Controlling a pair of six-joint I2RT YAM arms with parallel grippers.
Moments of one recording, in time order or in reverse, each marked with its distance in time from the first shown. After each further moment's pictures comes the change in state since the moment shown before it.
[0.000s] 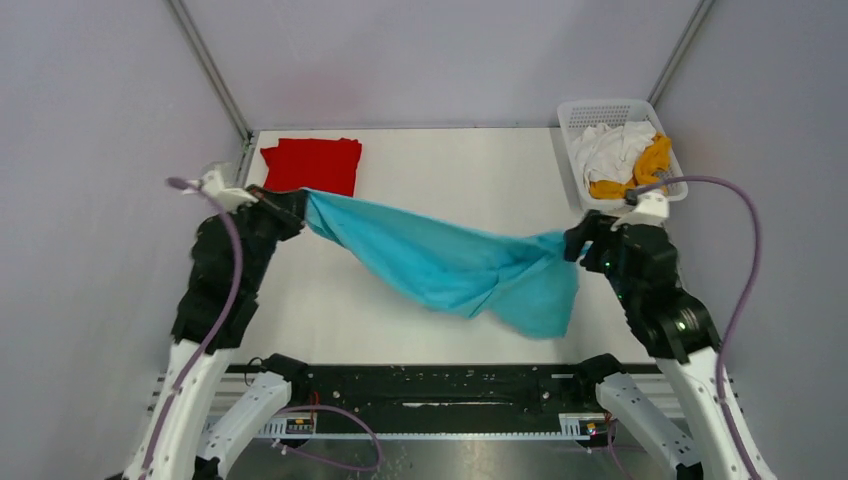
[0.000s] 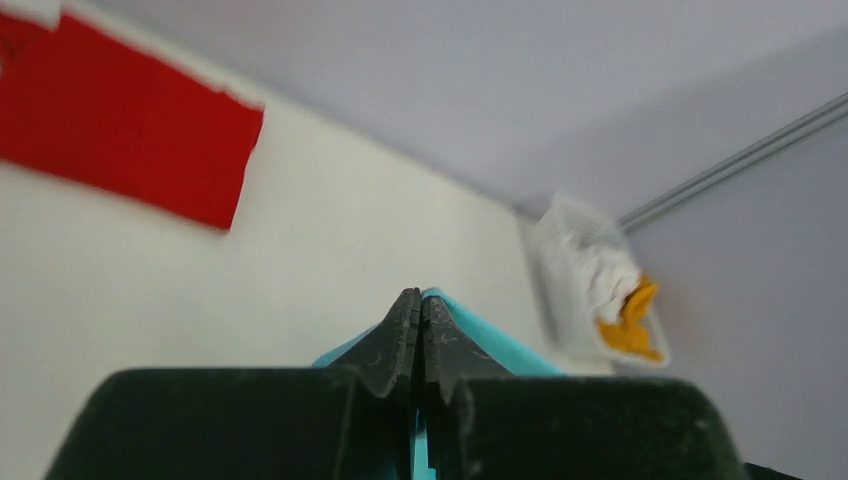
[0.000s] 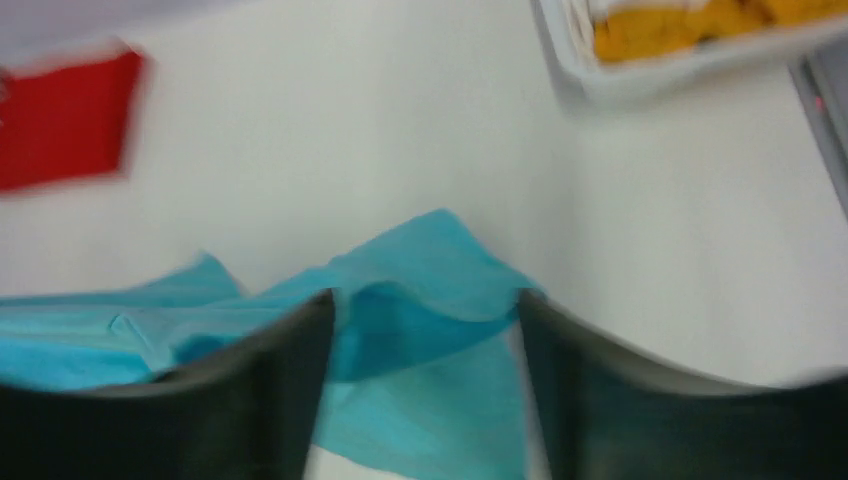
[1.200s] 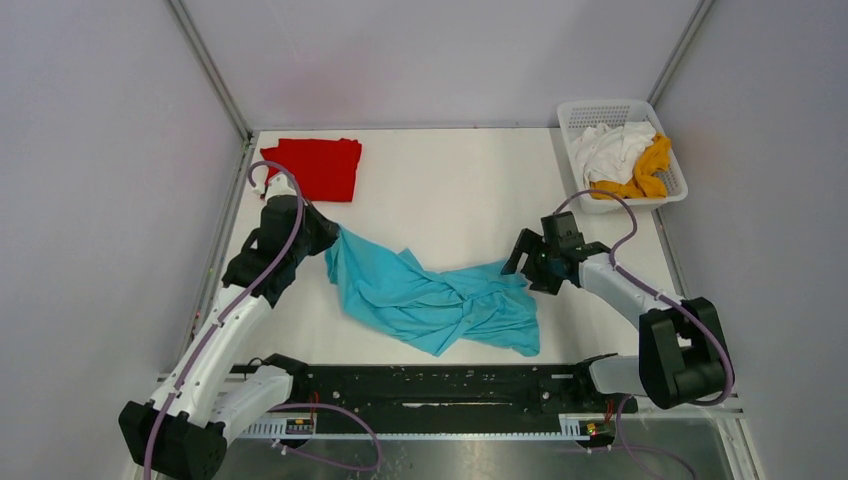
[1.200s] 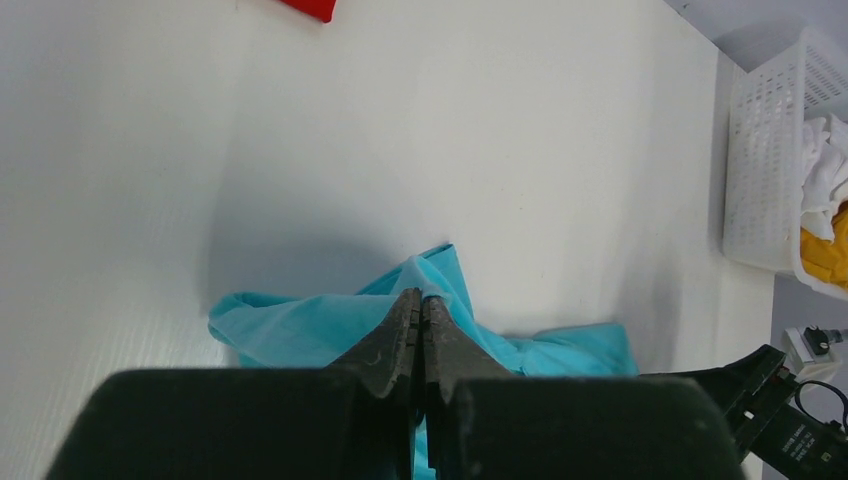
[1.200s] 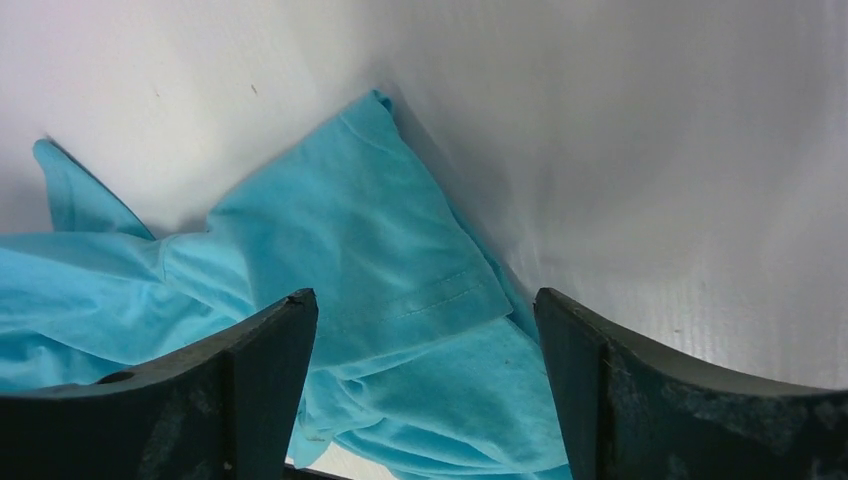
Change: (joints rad) left arm 0.000 0.271 -0.191 -0.081 0.049 -0.054; right arm -0.059 0.696 -0.342 0.303 -0.398 0.341
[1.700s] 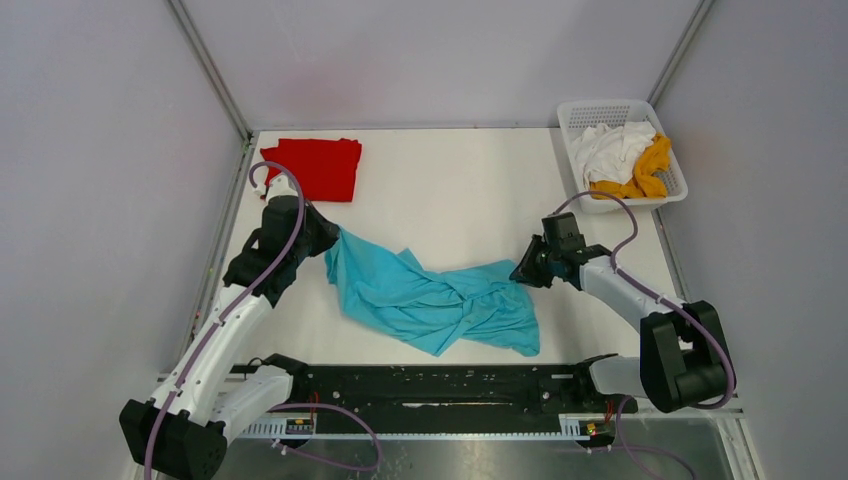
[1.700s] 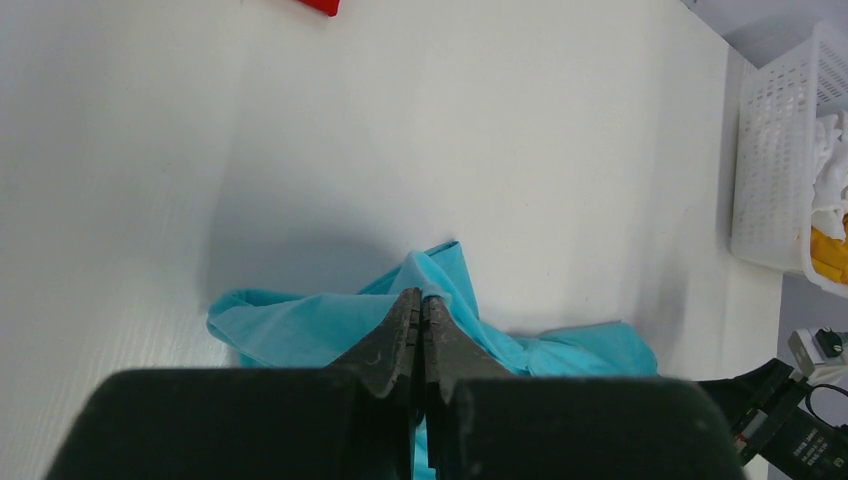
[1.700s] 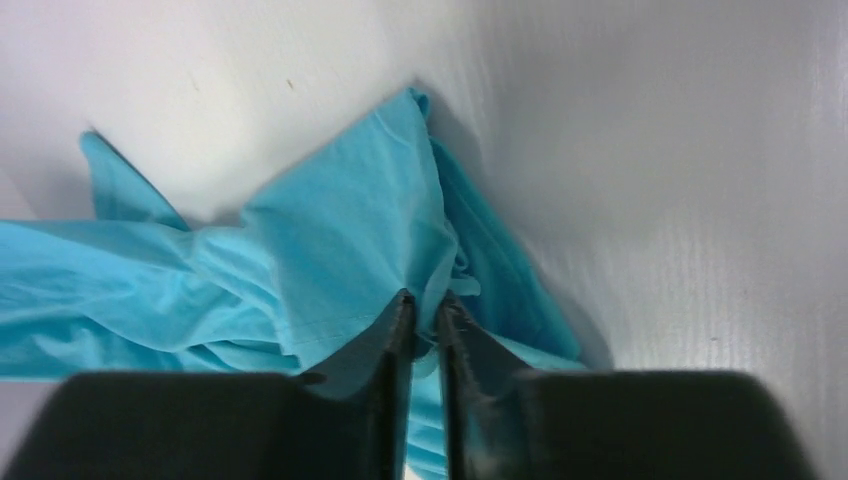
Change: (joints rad) left arm 0.000 0.006 -0.011 -0.002 -0.002 0.000; right arm -0.003 0.008 -0.034 0.062 -0.056 0.037
